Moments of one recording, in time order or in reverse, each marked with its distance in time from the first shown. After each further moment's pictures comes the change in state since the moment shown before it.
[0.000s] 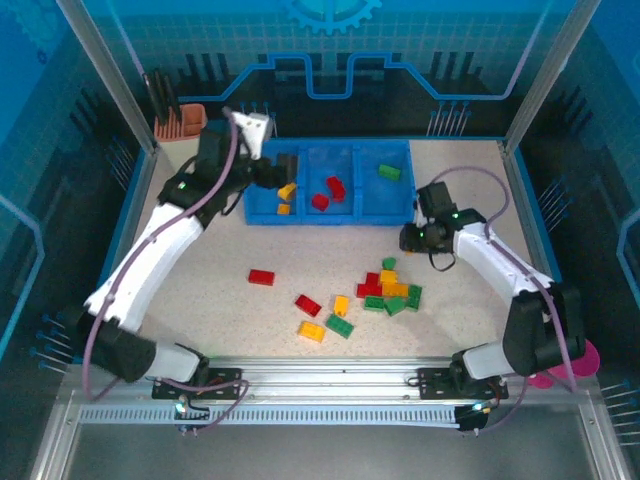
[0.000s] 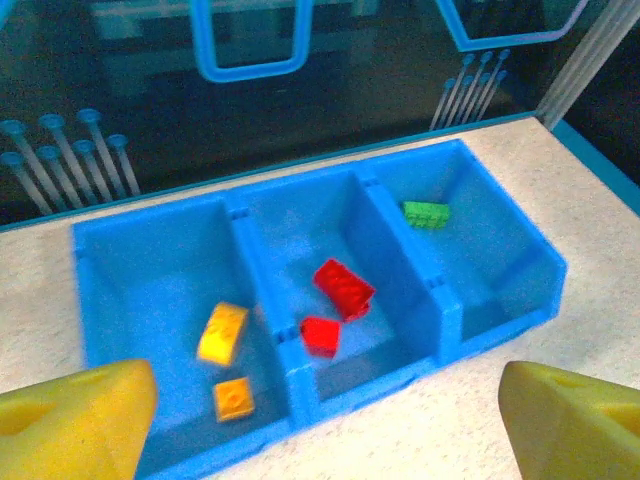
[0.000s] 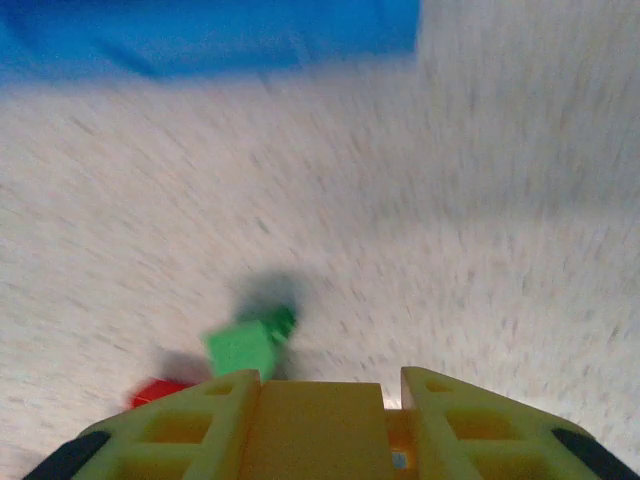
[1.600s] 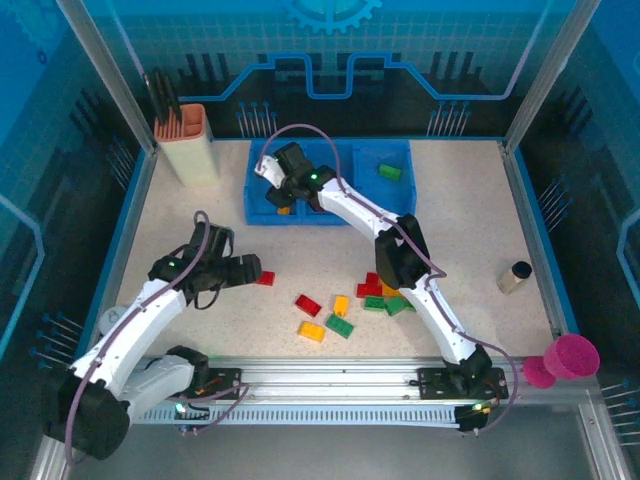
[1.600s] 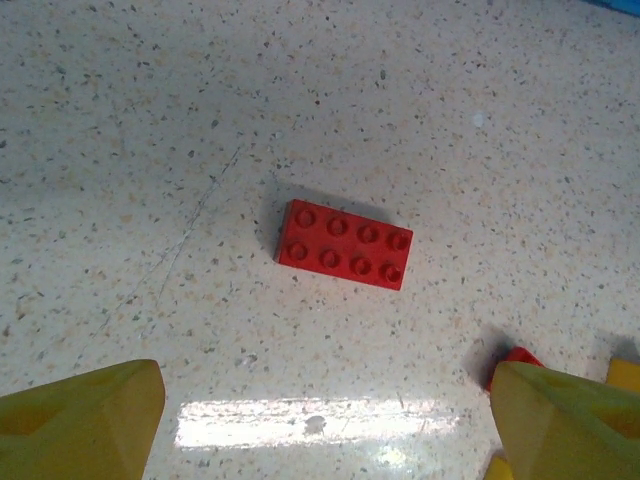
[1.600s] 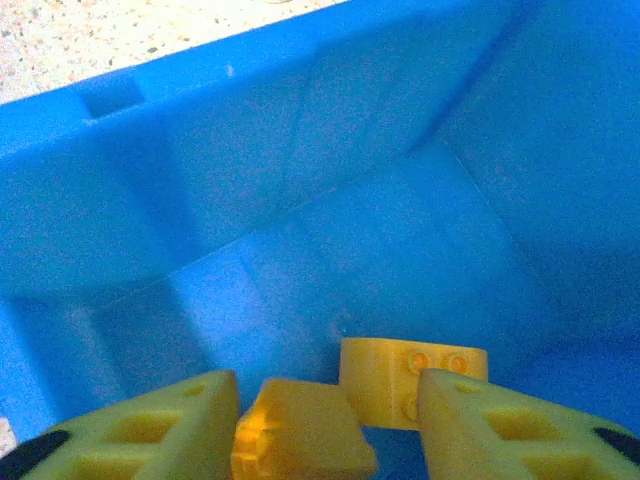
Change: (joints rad) left arm 0.061 -0.341 -0.711 -0.219 -0.019 -0.389; right arm 0.437 1.137 1.324 0.134 -0.002 -0.688
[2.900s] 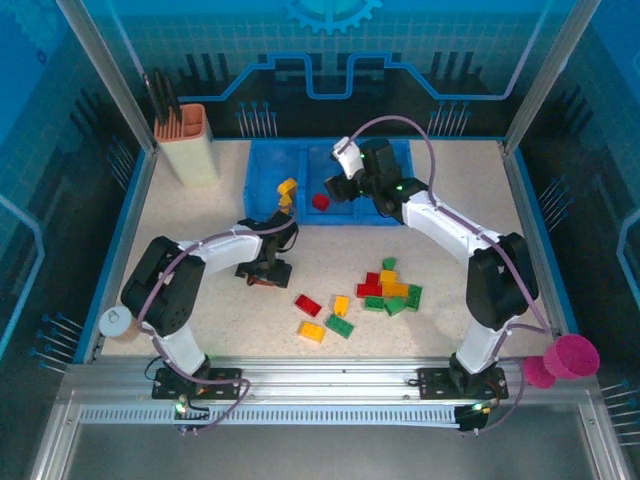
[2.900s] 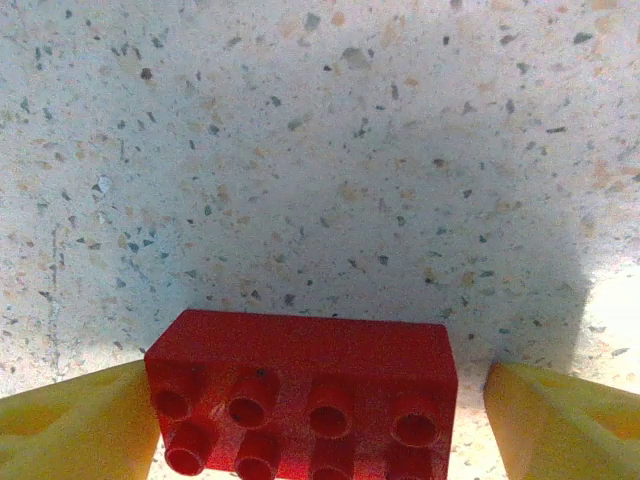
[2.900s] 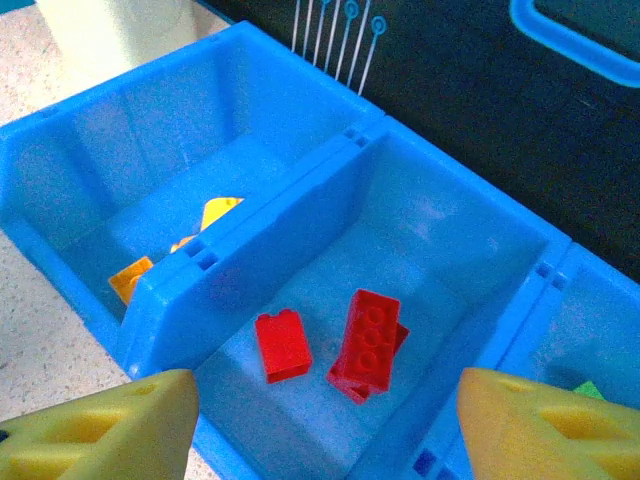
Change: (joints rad) left arm -0.206 0.731 0.291 -0.038 -0.204 0.145; right arm -0.205 -0.800 -0.980 0.409 -0.046 0.146
